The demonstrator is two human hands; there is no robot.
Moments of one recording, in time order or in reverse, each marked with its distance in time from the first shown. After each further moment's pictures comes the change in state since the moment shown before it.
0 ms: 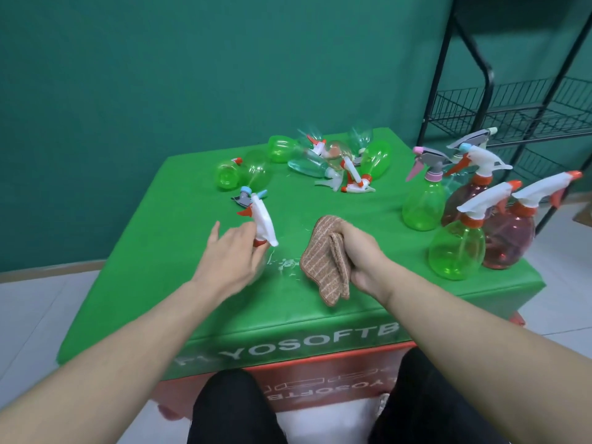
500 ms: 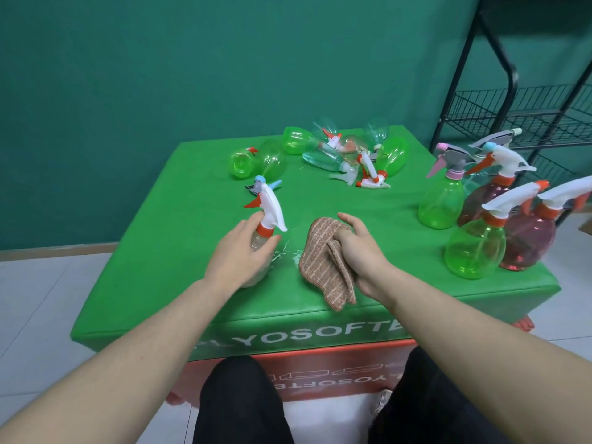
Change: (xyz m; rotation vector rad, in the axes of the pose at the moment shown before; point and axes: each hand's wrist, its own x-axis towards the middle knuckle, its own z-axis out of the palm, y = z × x) left_hand -0.016 -0.020 0.016 -0.396 0.112 -0.098; right_hand -0.003 0.025 0.021 -0.193 0.035 -0.130
